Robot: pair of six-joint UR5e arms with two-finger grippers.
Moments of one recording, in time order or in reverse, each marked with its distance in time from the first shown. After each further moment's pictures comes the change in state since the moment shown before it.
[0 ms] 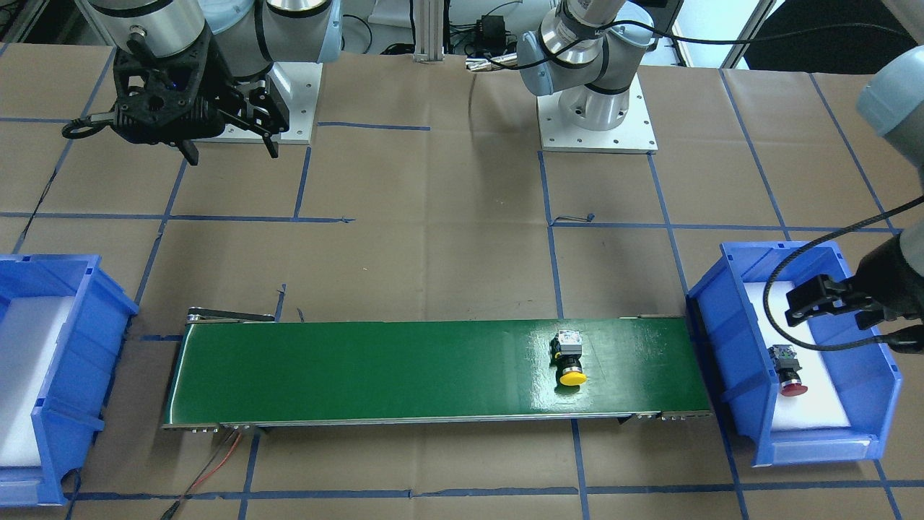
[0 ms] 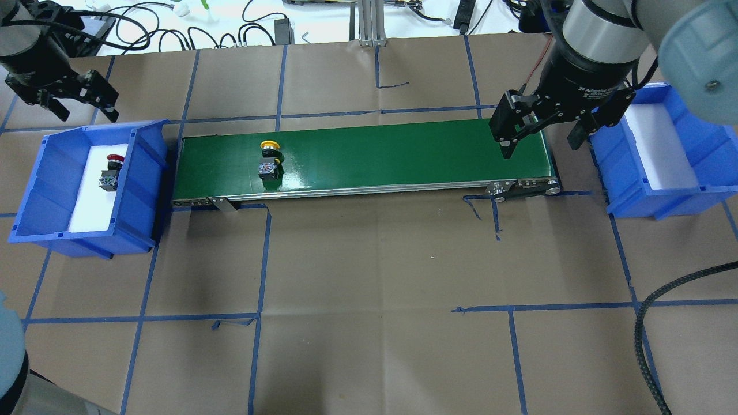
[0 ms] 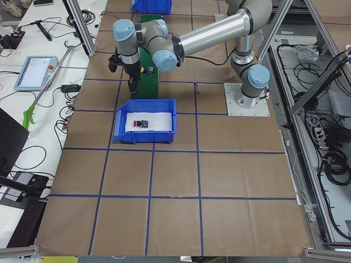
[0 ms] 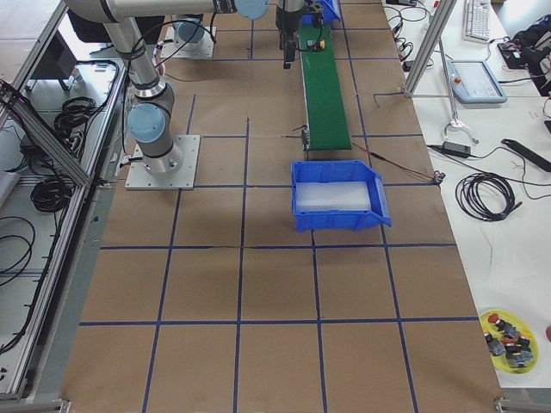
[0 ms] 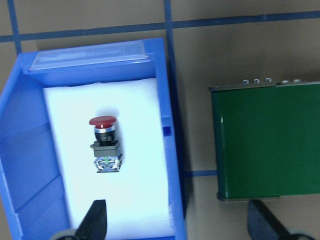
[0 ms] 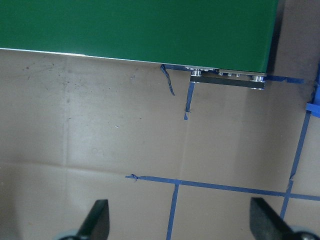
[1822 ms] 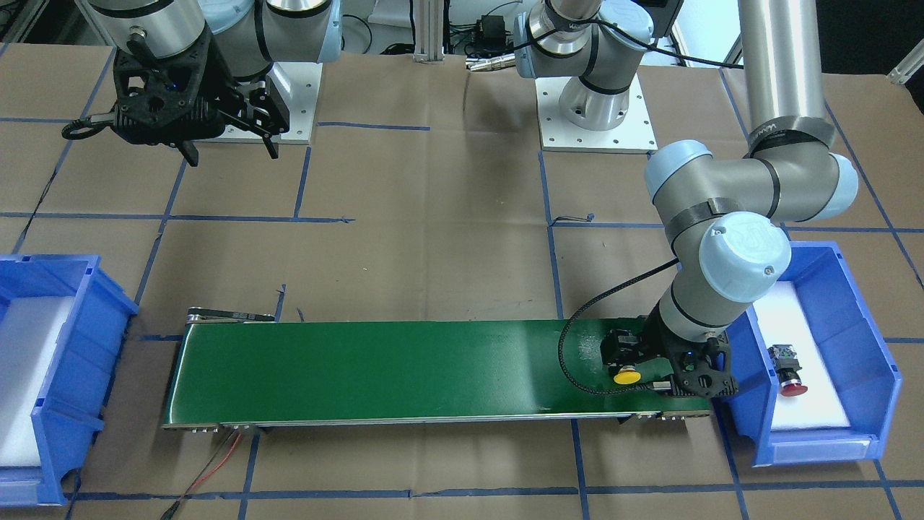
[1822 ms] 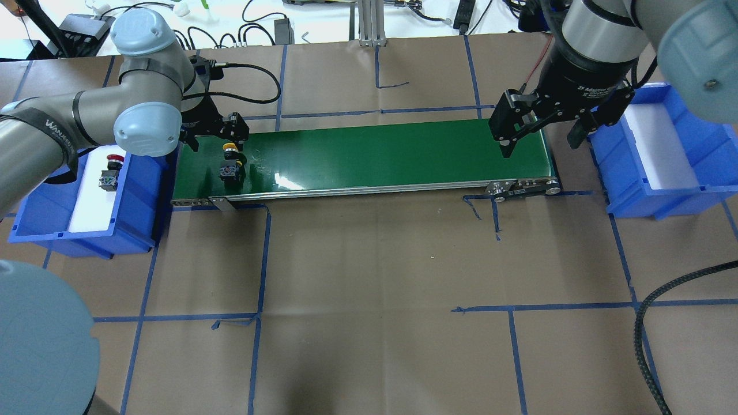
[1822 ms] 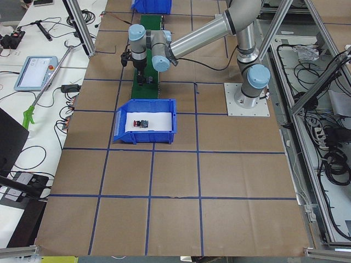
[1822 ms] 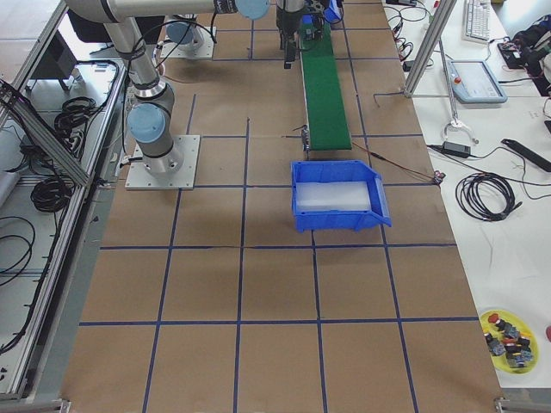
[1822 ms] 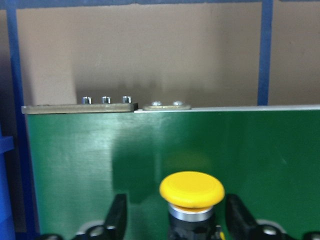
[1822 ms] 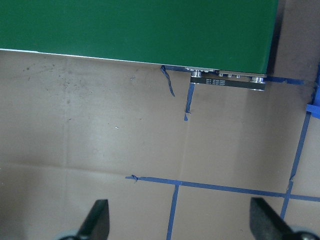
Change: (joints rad) left arm -0.322 -0.068 -0.256 0.397 -0.002 -0.373; right arm 0.000 0.001 -0.002 -0.003 0.000 0.000
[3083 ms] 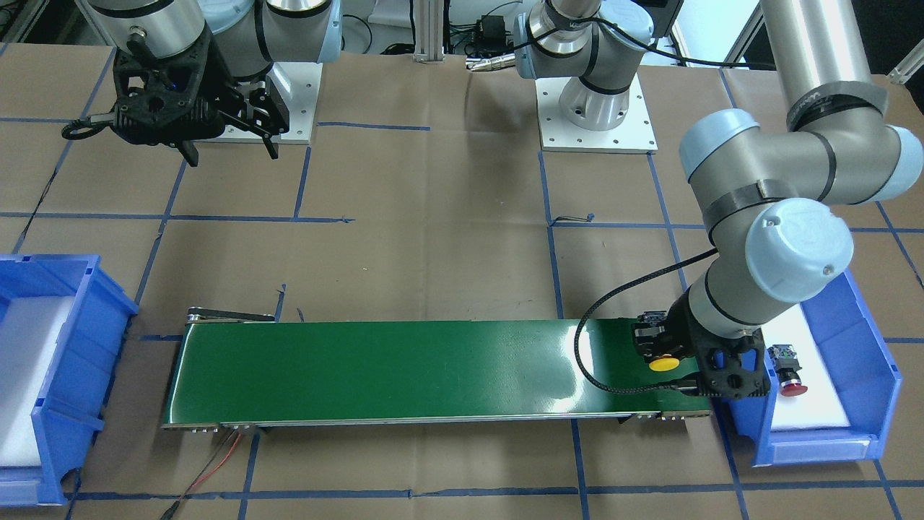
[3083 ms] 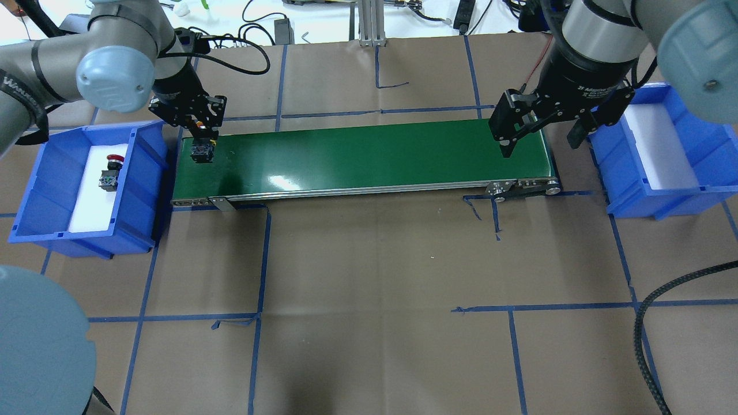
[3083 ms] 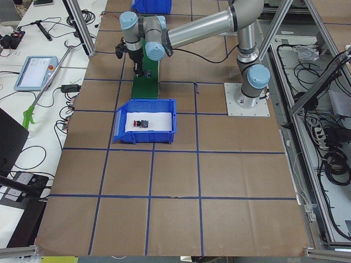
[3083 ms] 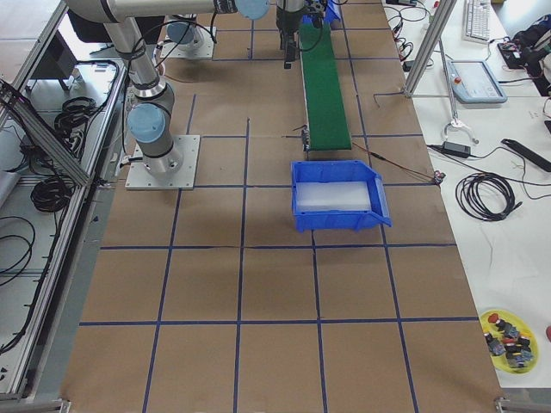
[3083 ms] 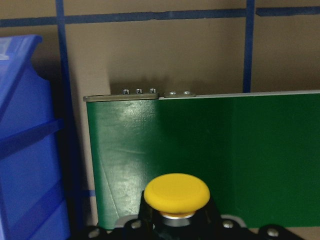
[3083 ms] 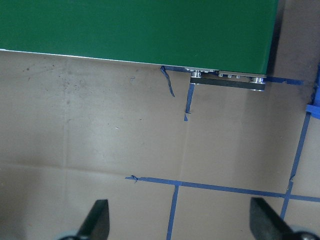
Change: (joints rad) left arm 0.003 -0.004 0.134 -0.232 0.004 0.019; right arm 0.000 0.001 0.000 -0.001 0.000 0.000
